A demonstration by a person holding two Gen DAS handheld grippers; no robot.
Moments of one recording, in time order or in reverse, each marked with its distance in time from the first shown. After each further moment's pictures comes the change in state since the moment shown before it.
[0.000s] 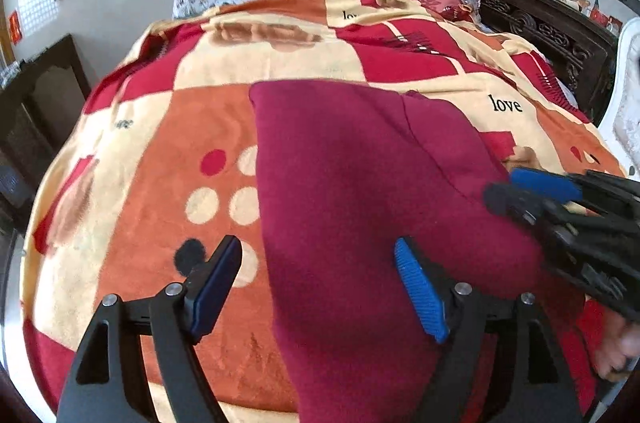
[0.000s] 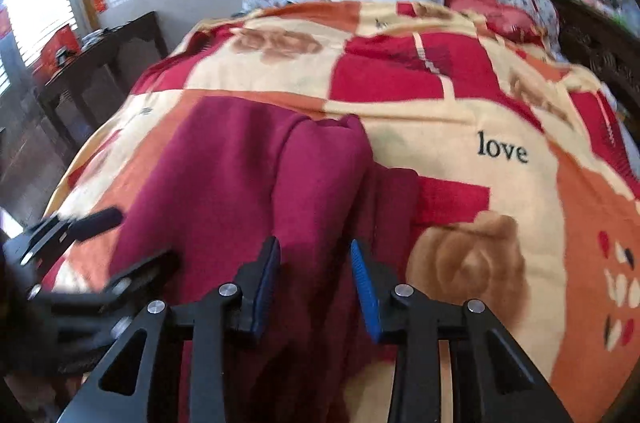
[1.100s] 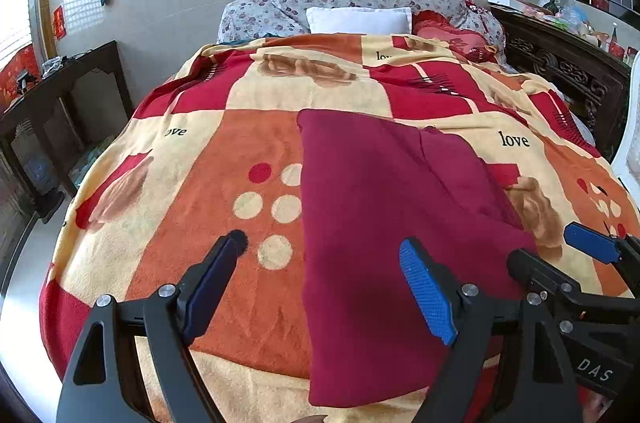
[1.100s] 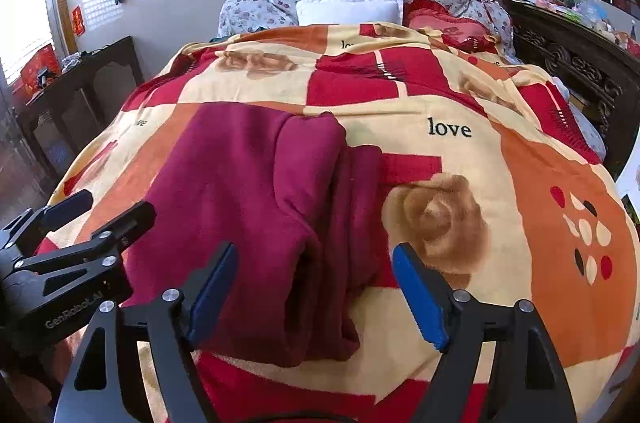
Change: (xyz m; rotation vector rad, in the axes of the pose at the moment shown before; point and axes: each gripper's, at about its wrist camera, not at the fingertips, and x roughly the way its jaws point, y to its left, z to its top) left arm -0.045 0.008 -0.019 -0.094 -0.130 0.098; right arm -0.042 0.020 -0.041 0.078 -0.089 -0.139
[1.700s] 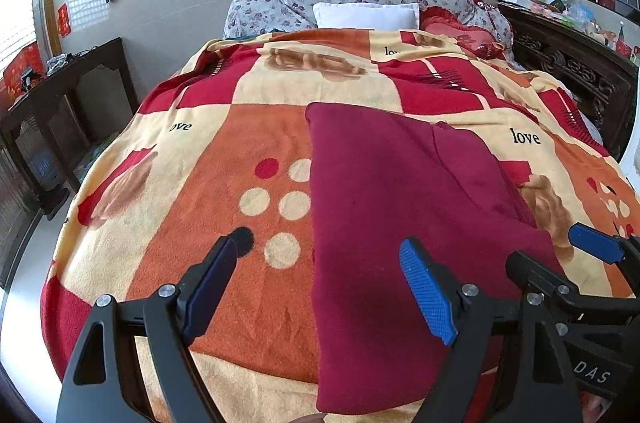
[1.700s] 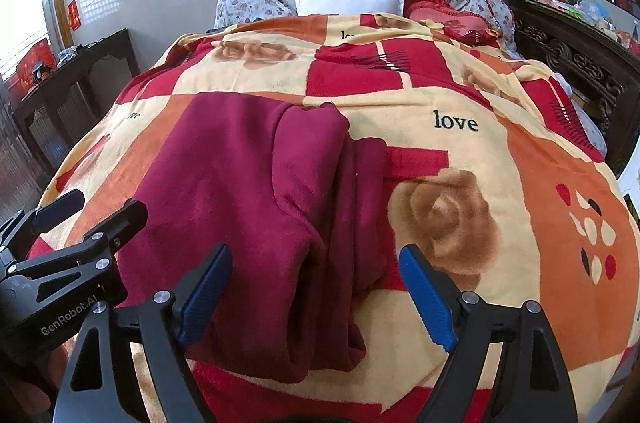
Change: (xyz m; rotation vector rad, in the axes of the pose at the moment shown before) left arm 0.007 0.004 -0.002 -0.007 0.012 0.018; right arm 0.013 0.005 0.001 0.003 0.029 -0.006
